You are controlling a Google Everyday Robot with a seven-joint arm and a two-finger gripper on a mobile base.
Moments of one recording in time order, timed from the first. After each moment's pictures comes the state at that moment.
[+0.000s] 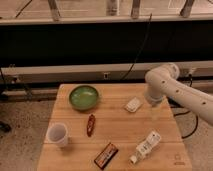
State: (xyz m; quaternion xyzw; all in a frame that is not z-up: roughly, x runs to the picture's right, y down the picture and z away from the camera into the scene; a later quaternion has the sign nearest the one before) arm 0.234 0.084 0.763 -0.27 -0.01 -0.13 0.95
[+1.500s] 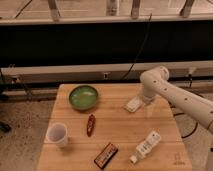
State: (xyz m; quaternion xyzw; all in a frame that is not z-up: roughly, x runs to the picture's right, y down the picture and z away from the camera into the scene) arm 0.226 0.092 0.848 -0.29 -0.06 -0.18 0.94
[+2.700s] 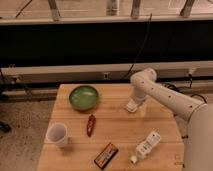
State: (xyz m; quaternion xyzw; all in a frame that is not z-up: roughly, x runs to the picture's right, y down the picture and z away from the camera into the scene) arm 0.200 0.103 0.894 -0.31 -0.06 -0.20 0.93
